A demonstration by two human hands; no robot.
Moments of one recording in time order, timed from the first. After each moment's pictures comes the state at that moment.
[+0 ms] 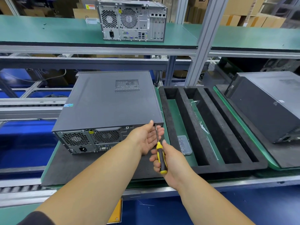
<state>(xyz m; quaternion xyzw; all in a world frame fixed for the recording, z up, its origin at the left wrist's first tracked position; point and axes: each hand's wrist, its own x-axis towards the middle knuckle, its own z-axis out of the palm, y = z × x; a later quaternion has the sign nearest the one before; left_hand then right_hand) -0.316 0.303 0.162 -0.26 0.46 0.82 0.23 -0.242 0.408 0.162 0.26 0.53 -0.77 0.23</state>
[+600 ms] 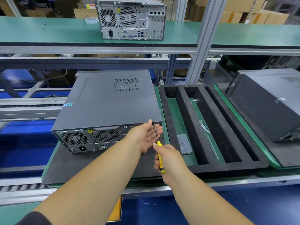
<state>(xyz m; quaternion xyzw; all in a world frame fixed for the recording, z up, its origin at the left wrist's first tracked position) -0.317 0.306 0.162 -0.26 0.49 0.81 0.21 -0.245 0.405 0.155 0.28 0.60 -0.73 0.19</state>
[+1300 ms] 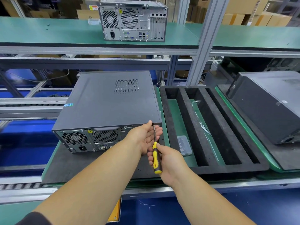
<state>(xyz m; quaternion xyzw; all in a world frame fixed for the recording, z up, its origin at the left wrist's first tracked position) -0.317 0.307 0.162 -0.28 0.48 0.81 0.21 -0.244 0.408 0.167 0.28 0.50 -0.79 0.24</state>
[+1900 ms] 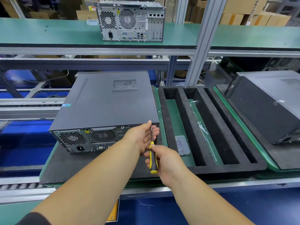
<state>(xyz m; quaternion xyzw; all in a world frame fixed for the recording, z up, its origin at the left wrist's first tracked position) -0.315 0.315 0.169 -0.29 0.50 0.79 0.19 -0.244 0.414 0.168 0.24 0.53 -0.77 0.25</state>
